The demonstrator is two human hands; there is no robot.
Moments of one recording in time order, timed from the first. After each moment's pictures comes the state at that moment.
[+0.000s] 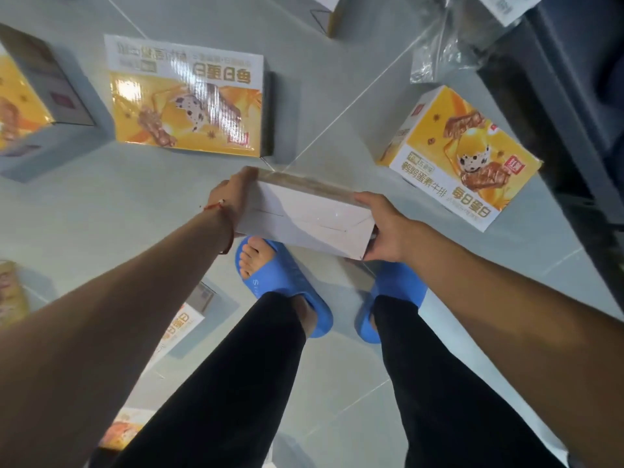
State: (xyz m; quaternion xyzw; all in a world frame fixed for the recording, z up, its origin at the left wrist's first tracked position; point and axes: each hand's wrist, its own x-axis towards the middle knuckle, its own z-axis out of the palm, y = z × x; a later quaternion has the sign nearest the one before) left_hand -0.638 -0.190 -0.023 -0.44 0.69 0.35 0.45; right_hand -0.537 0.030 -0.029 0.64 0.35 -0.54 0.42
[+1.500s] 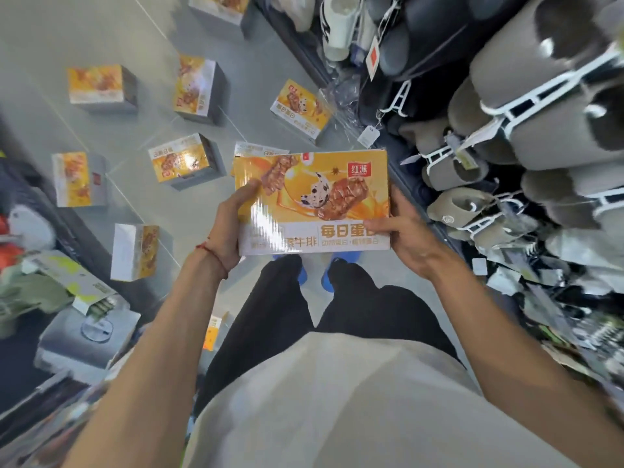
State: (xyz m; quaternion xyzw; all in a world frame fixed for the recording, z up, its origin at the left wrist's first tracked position) left_hand -0.502 -0.167 0.583 -0.29 0.57 0.66 0.38; right_hand -0.427 0.110 0.555 0.29 0.53 -0.76 0.25
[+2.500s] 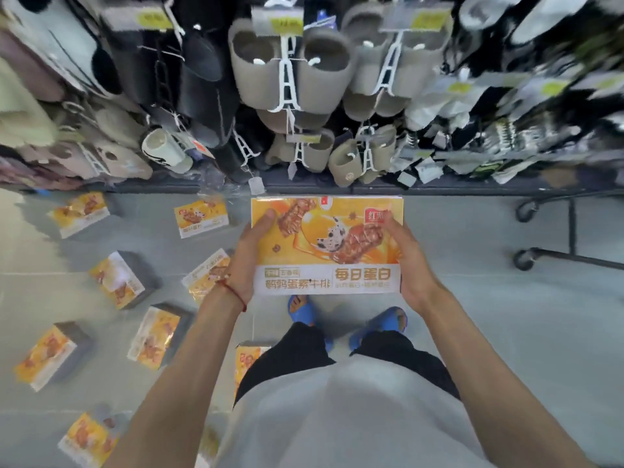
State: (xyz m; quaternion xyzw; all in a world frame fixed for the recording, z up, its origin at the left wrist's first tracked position) left_hand -0.495 -0.069 0.643 -0.01 0.63 0.51 0.59; right_hand -0.261 0.033 0.631 0.53 0.34 -0.76 -0.19
